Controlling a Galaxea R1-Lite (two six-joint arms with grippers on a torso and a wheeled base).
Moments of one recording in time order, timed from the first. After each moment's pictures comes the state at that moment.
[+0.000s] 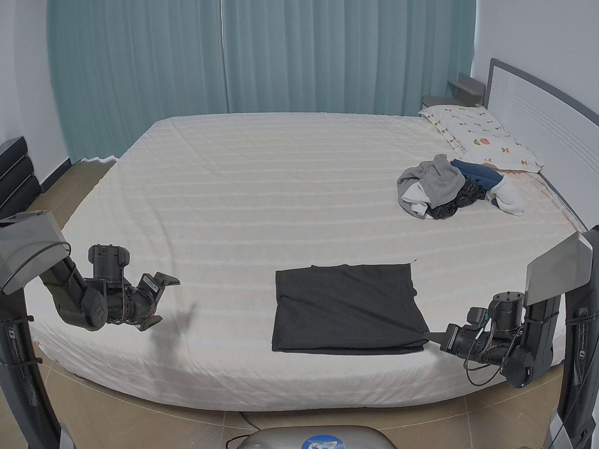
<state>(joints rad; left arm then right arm) 0.05 2.21 -0.77 -0.72 -0.27 -1.00 0.13 2.40 -0.31 -1.55 0.41 0.57</state>
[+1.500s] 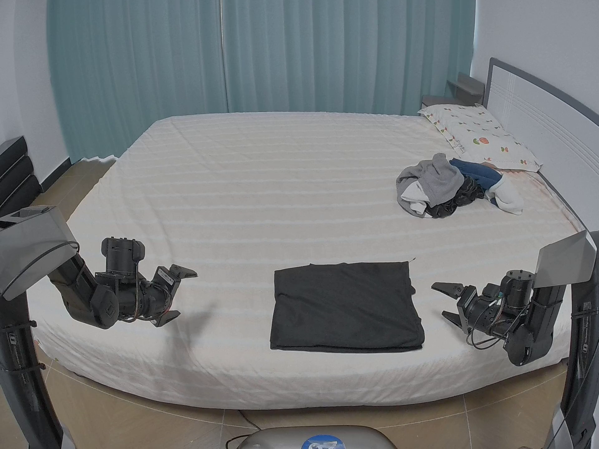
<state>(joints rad) -0.04 2.18 -0.79 -0.71 -0.28 -1.10 0.00 2.43 -0.50 -1.55 0.47 0.97</state>
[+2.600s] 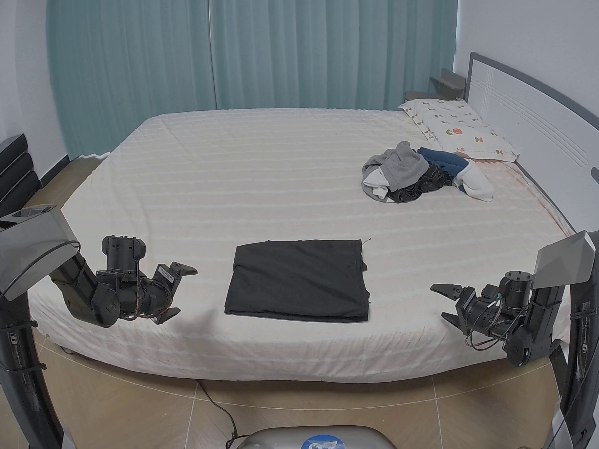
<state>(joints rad) -0.04 2.19 -0.81 -0.71 -0.27 -1.09 0.01 2.43 -0.50 -1.55 0.47 0.96</state>
